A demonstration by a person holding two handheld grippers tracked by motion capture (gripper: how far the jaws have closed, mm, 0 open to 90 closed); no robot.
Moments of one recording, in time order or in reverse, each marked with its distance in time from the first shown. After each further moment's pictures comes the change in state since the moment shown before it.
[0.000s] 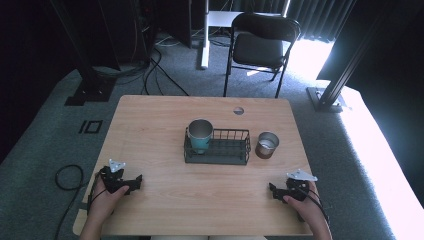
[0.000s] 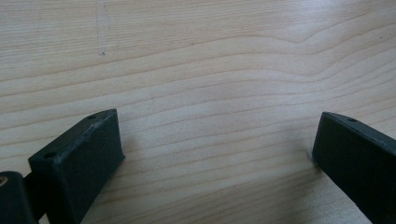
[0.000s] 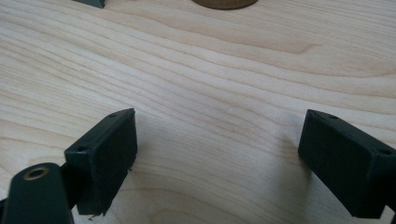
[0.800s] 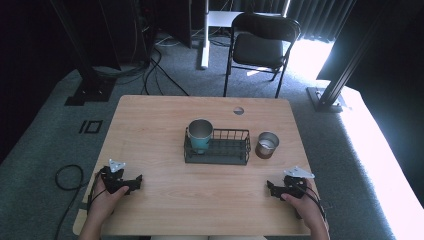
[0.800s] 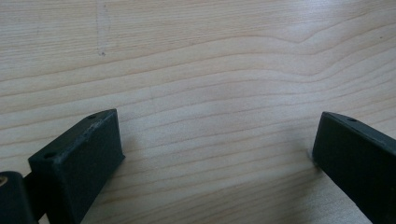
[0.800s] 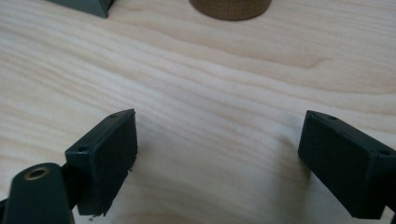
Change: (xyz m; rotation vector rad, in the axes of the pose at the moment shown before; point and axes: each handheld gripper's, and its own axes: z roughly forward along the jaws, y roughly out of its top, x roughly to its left) left arm 0.000 0.000 0.000 0.001 0.000 0.000; right arm 0.002 0.008 0.007 -0.006 0.008 -0.006
